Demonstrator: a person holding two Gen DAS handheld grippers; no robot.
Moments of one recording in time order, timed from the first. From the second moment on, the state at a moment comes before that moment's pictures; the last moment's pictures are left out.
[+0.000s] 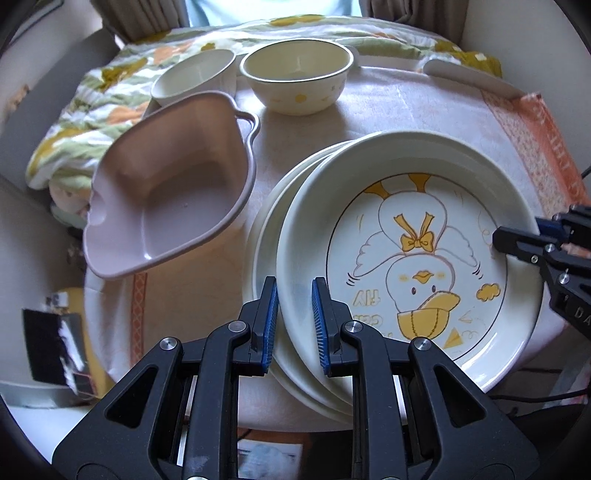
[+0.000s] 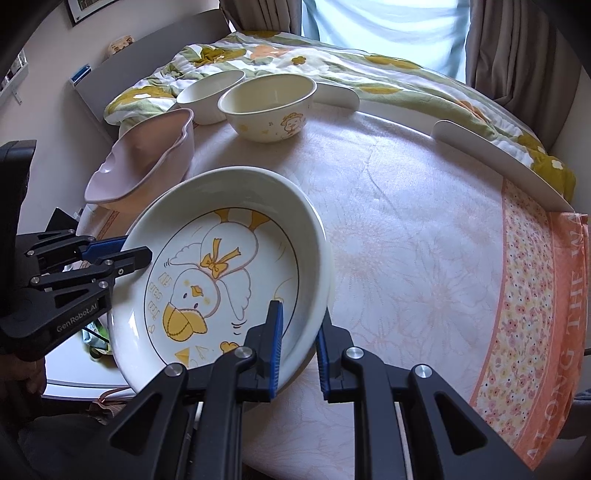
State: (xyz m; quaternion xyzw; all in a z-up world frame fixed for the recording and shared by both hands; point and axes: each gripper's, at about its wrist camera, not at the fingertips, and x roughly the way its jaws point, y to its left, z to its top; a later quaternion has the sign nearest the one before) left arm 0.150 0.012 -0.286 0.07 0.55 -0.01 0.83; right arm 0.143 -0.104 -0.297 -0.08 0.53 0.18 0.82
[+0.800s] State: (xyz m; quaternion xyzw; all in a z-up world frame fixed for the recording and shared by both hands) left arm 0.147 0.000 -0.281 0.17 0.52 0.04 0.83; right arm 0.142 -0.090 -0.298 -0.11 0.54 0.16 0.82
